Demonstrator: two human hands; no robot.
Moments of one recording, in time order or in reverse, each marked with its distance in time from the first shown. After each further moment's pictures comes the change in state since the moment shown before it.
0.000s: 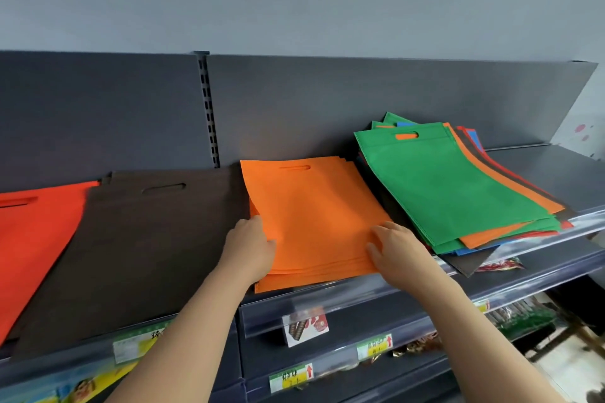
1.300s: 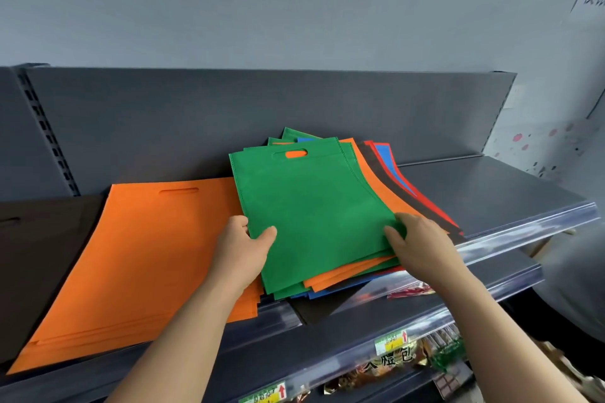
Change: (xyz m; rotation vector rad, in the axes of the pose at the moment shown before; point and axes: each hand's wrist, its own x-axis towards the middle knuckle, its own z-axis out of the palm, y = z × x) left_hand 0.024 0.214 0.116 -0.562 0.080 -0.080; right_hand 0.027 0.235 -0.098 0.062 0.174 0.189
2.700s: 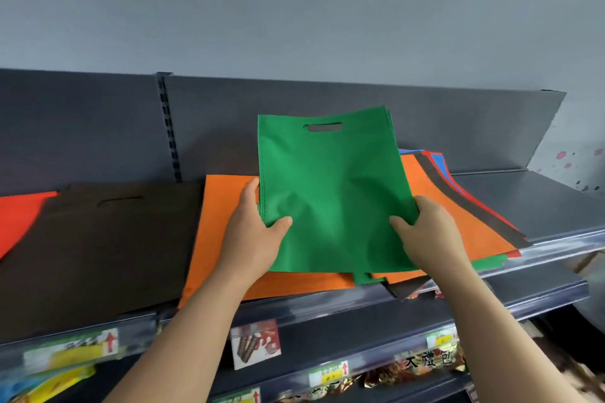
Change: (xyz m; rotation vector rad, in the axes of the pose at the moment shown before) left_hand -0.041 -0.028 -0.143 0.000 0.104 0.299; right_hand -0.057 -0.144 0.001 0.276 0.145 0.040
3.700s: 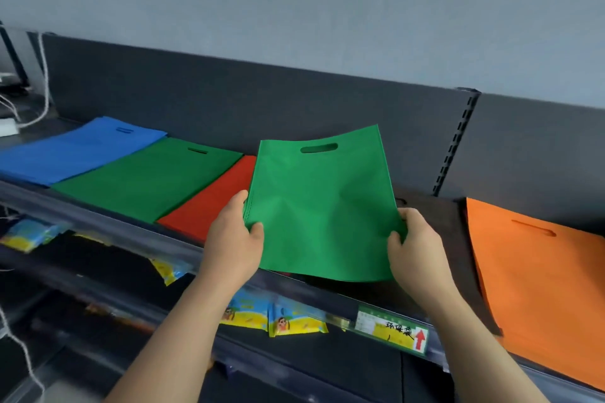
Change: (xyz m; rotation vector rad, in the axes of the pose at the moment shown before) left_hand -0.095 -0.148 -0.359 0.407 0.529 -0.393; right_hand -0.152 -0.323 0.210 0.371 -0.470 -0.406
